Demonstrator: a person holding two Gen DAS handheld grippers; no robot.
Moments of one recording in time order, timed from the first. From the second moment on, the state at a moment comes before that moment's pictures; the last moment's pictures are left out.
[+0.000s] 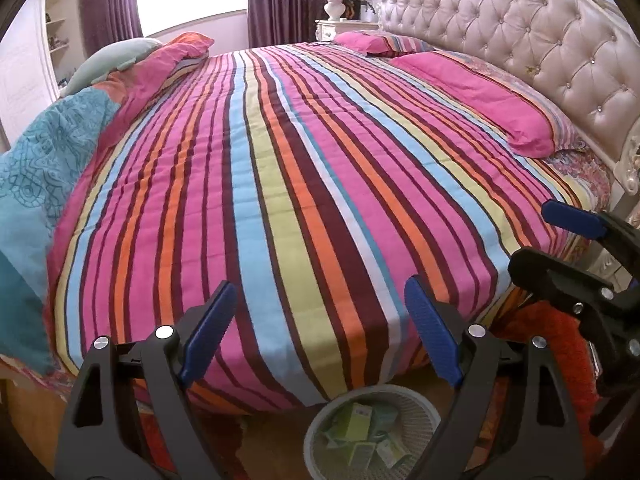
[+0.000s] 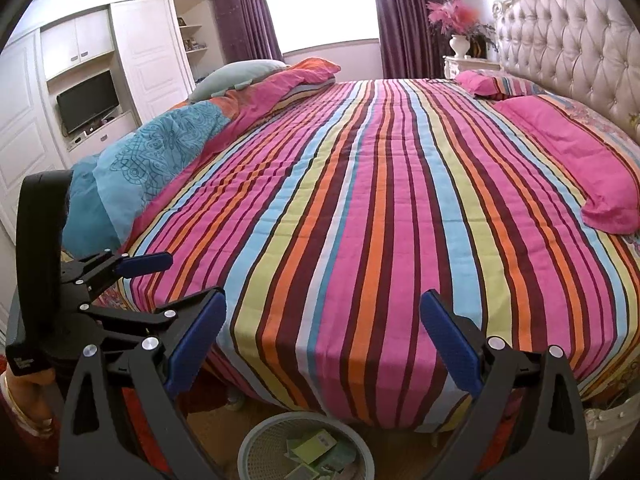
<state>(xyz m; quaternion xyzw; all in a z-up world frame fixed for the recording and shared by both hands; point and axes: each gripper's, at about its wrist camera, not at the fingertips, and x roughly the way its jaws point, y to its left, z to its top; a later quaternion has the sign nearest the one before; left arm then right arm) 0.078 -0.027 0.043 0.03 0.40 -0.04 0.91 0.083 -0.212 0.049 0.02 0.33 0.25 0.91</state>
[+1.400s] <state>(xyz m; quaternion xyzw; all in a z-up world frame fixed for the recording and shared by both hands) 0.084 -0.016 0.039 -0.01 0.42 -0.04 0.91 0.090 -0.216 0.043 0.02 0.35 0.23 0.91</state>
